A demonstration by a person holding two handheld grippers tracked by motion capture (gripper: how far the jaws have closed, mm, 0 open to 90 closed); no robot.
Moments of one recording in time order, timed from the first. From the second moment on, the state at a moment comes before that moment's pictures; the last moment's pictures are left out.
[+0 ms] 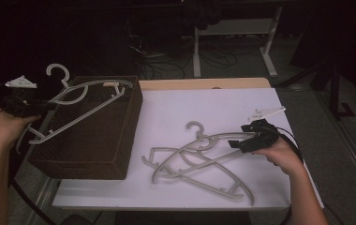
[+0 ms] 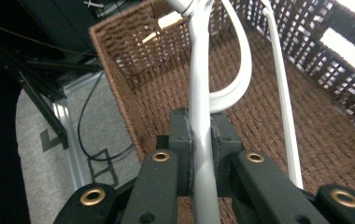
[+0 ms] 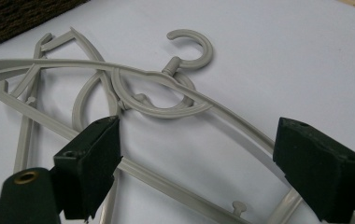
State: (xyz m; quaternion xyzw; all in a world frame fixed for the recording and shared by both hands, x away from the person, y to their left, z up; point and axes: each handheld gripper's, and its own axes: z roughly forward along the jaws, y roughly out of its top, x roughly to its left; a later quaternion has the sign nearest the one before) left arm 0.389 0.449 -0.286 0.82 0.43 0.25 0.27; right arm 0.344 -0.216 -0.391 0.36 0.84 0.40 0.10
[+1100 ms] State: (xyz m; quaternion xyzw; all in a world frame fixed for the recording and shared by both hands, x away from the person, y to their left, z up) left arm 0.402 0.448 -0.328 0.80 0.47 0.20 0.32; right arm 0.342 -0.215 -0.385 0.35 0.83 0.41 0.11
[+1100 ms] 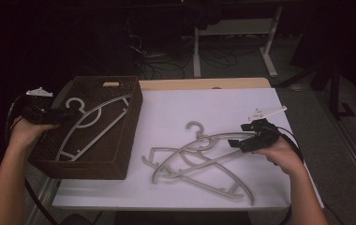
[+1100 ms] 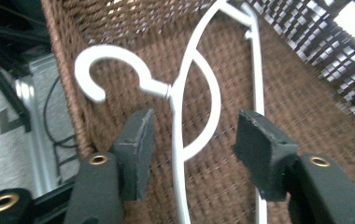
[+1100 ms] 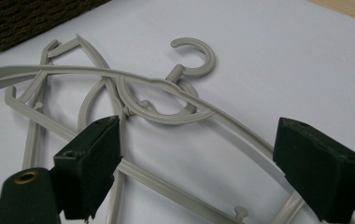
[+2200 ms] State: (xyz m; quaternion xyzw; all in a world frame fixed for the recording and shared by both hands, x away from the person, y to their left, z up) left arm 0.377 0.286 -0.312 0.80 0.31 0.08 0.50; right arm 0.338 -0.211 -0.388 0.35 0.84 0.40 0.11
